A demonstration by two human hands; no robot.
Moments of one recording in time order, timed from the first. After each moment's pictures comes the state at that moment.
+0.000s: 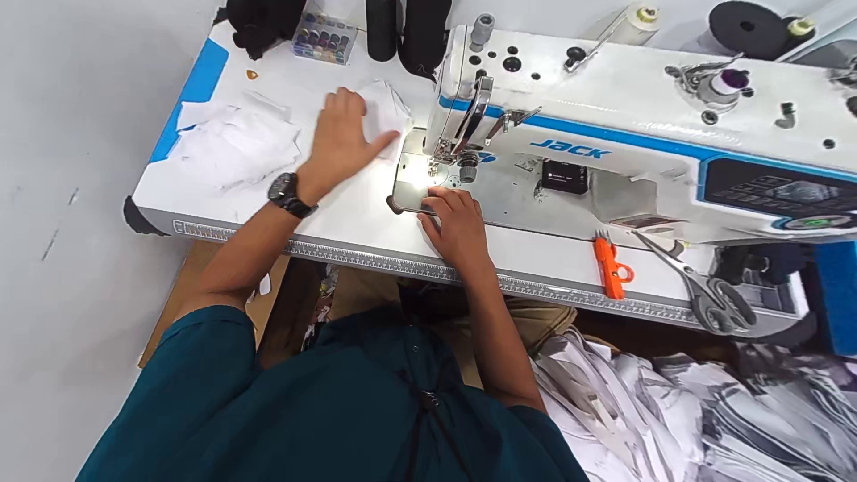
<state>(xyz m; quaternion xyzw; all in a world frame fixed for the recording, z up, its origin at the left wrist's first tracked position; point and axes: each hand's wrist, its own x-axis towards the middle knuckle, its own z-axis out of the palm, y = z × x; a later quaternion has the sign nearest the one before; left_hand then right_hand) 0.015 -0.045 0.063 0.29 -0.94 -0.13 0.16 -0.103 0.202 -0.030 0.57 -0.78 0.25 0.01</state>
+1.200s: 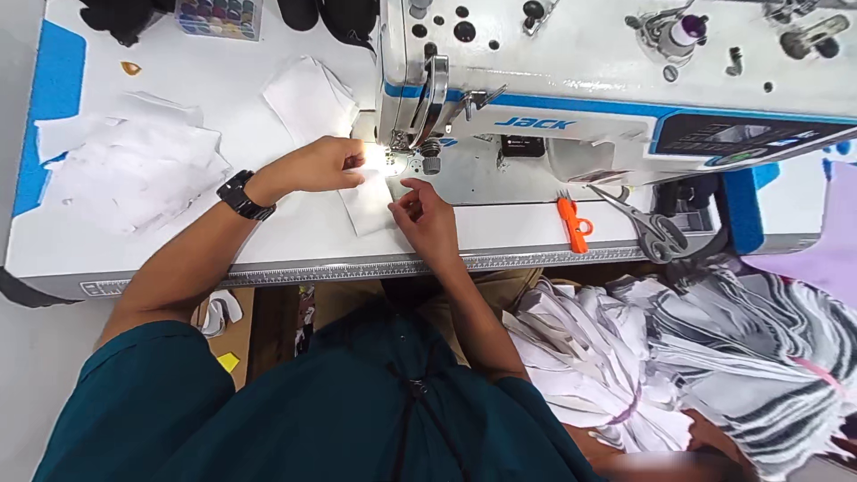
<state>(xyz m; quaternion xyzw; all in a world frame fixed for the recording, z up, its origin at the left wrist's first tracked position) -0.020 -0.052 0.025 0.00 -0.91 -0.39 -0.09 -0.081 0.201 -0.017 0.37 -0.80 0.46 -0.11</state>
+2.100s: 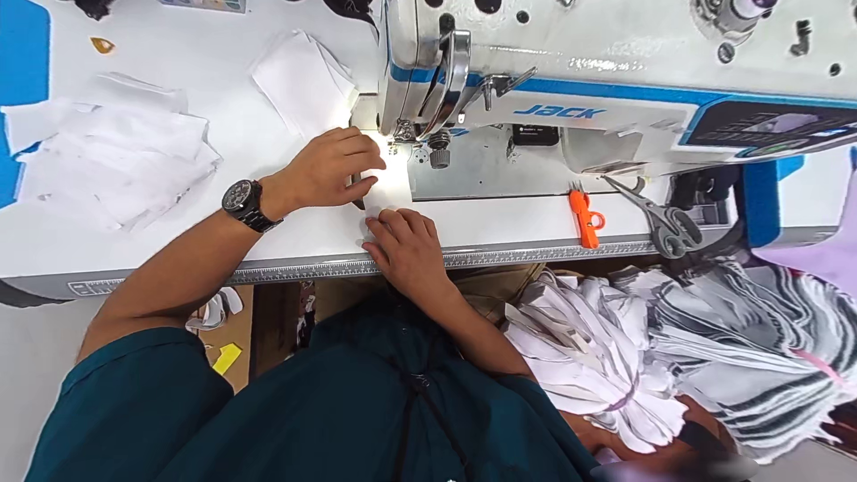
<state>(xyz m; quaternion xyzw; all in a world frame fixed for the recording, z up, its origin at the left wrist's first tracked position) -0.007 -0.038 -0.006 -0.21 -0.93 -0.24 0.19 -0.026 0.210 -0.020 0.55 -0.81 0.22 0.04</state>
